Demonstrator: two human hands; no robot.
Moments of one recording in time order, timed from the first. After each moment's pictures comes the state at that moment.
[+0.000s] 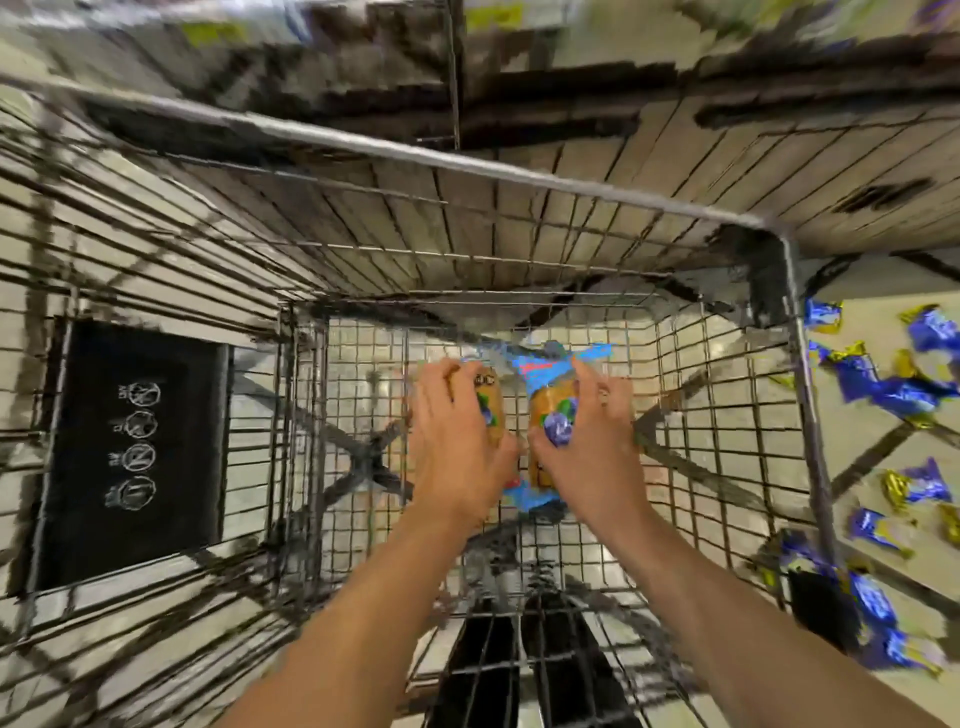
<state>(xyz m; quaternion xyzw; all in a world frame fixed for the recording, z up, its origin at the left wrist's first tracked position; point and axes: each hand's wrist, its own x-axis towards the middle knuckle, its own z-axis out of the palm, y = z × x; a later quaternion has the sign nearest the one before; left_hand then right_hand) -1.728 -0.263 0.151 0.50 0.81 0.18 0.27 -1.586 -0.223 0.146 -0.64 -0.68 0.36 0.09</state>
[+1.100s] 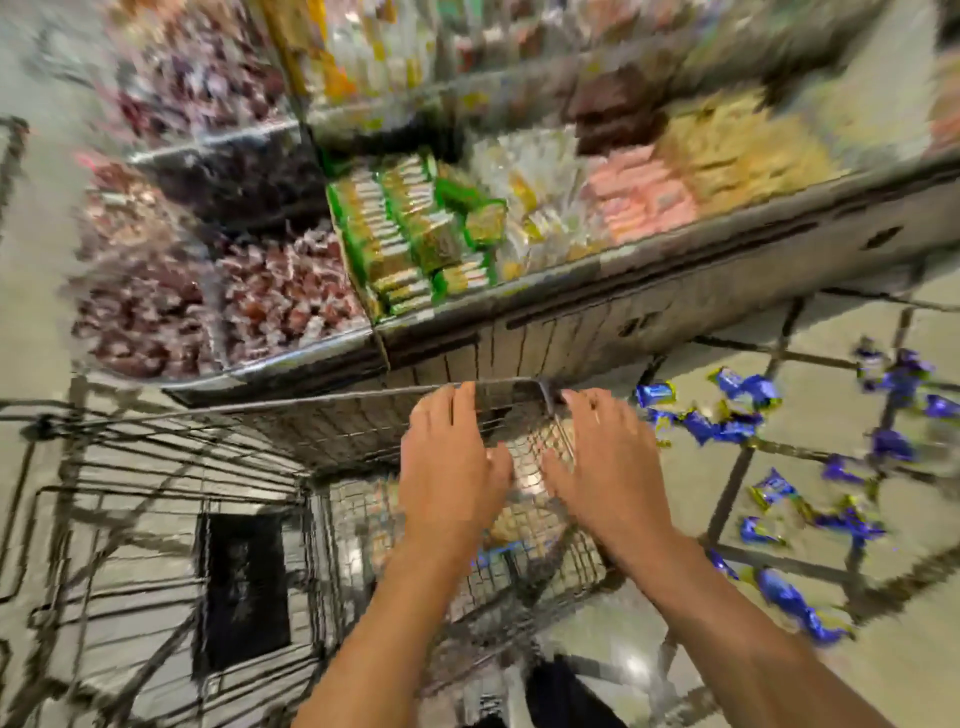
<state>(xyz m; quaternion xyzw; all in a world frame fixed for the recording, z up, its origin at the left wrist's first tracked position) -1.671 -0.257 0.490 0.67 0.72 0.17 0.11 -1.503 -0.252 0.488 -0.67 -0.73 0.08 0.09</state>
